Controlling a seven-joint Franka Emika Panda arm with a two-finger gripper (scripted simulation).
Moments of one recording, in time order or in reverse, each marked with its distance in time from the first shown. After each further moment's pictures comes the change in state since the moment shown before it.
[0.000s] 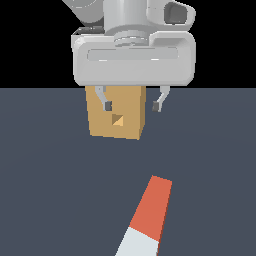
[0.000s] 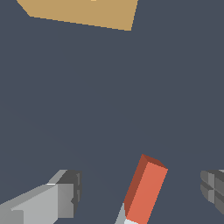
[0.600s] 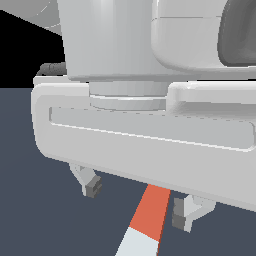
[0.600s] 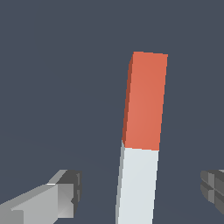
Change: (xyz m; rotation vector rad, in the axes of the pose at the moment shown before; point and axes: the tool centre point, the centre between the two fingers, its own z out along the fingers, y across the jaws) arm -0.145 0.008 0.071 0.003 -0.009 0.283
